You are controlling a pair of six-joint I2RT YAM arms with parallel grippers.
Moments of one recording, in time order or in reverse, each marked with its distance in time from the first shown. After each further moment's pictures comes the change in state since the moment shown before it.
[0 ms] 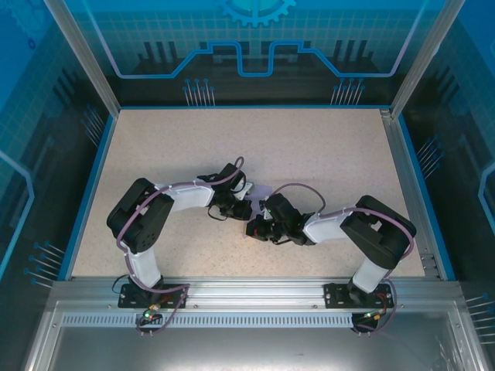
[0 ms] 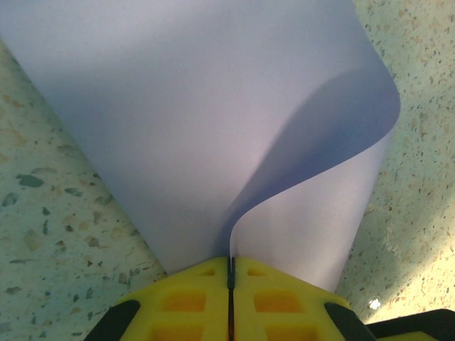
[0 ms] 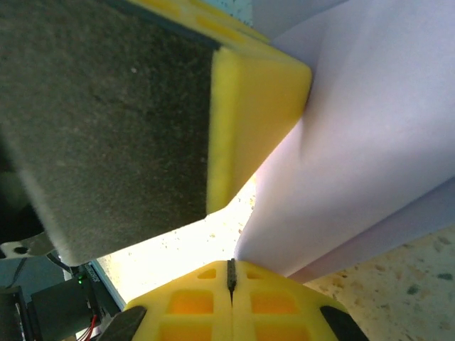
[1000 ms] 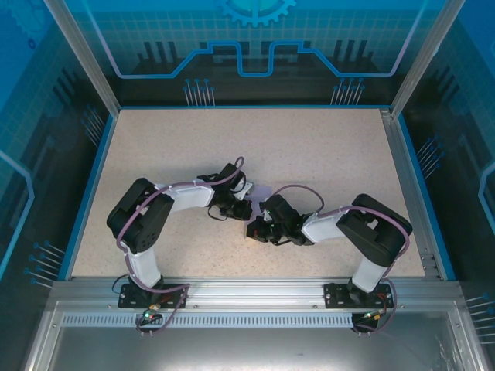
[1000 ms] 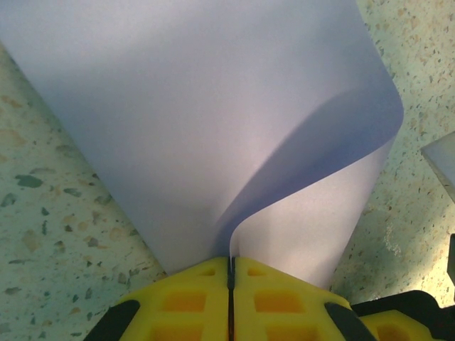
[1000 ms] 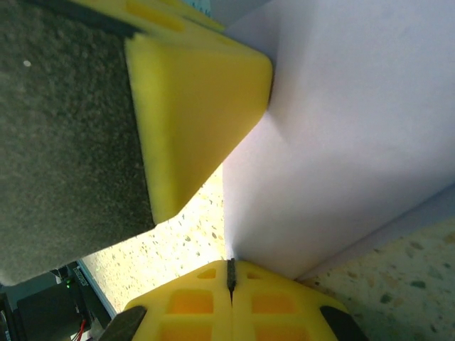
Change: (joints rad) left arm 0.000 0.000 0.000 0.000 0.003 0.003; right arm 0.000 0.022 0.000 -0.008 0.002 0.006
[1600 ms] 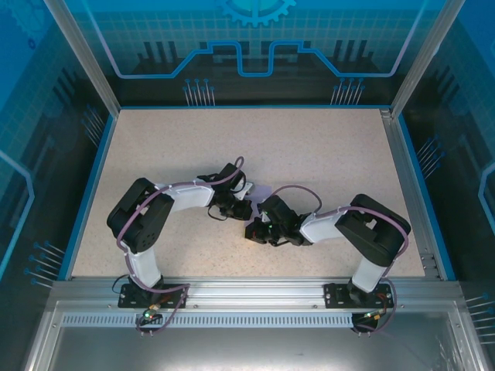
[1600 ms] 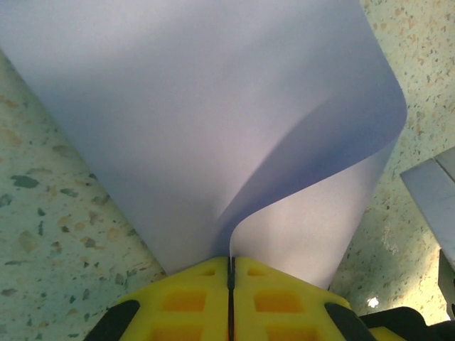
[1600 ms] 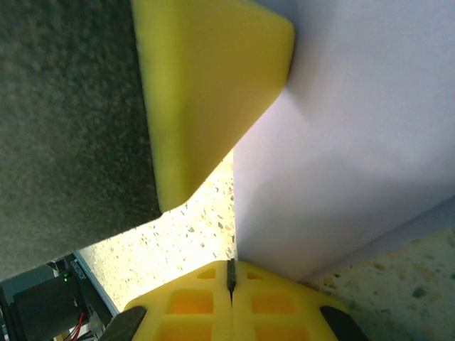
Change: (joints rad) left arm 0.001 0.001 0.000 0.000 0.007 0.000; right arm 0.019 0.015 0.017 -0.019 -0.005 0.009
